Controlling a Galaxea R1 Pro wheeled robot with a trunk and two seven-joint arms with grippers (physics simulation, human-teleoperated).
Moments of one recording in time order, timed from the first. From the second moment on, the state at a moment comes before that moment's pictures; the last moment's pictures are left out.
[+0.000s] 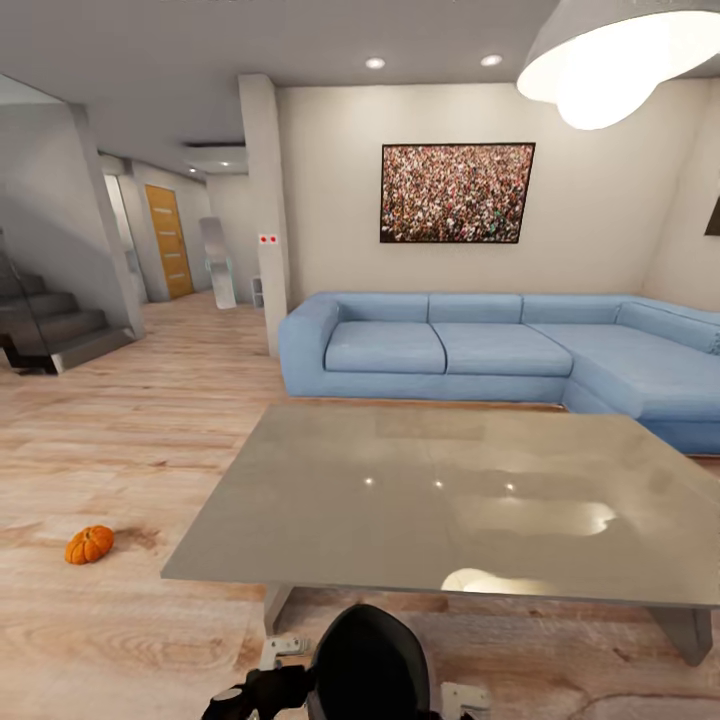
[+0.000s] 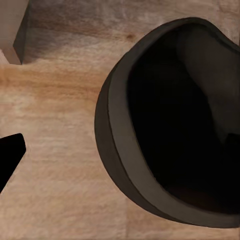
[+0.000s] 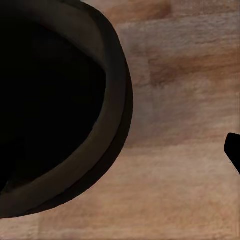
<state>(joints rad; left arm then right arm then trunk) -0.35 -0.11 -0.07 -0.48 0.14 0.14 -0.08 -0.27 0.17 0.13 -0.40 -0.17 -0.07 -0.23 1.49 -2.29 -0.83</state>
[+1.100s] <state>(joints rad) -0.35 -0.09 -0.08 -0.54 0.25 0.15 -0.08 -0.31 0.17 0.13 -0.43 -0.17 -0.09 -0.23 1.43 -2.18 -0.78</state>
